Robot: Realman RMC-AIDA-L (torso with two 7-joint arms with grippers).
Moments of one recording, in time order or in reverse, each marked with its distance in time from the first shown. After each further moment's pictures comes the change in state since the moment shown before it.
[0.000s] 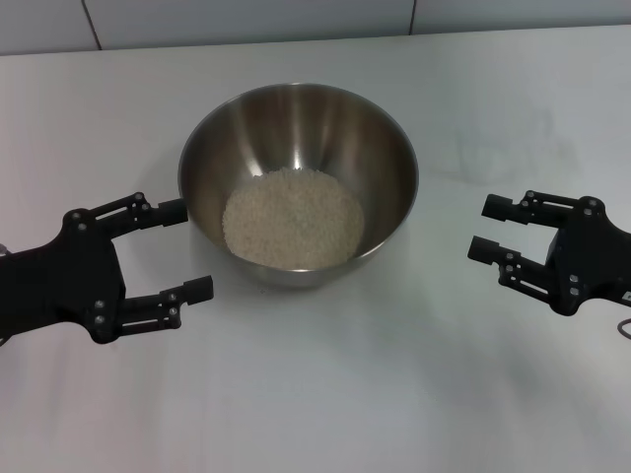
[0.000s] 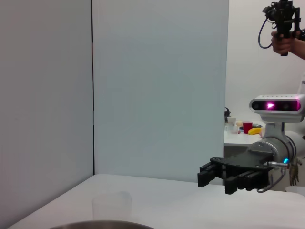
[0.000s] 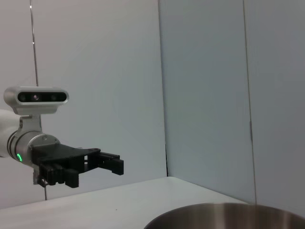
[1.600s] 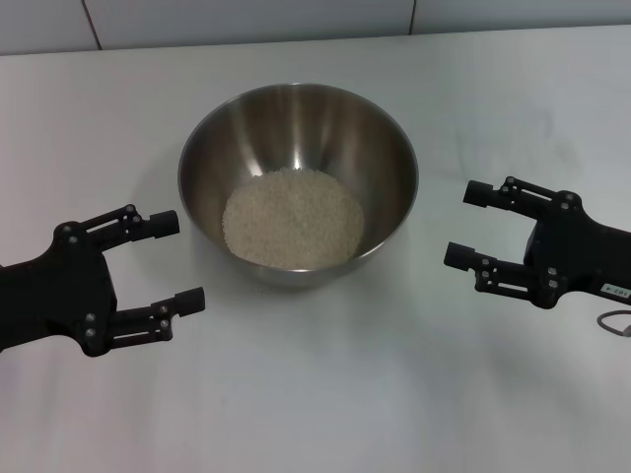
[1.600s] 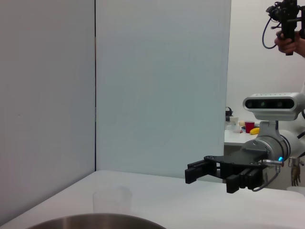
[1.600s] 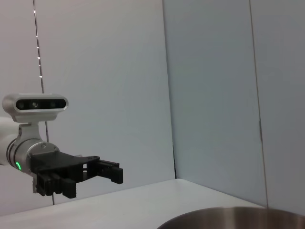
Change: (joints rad) left arm 0.026 0.003 -0.001 0.001 0.000 0.010 0.003; right arm 0.023 0.005 -0.038 0.032 0.021 0.032 0.026
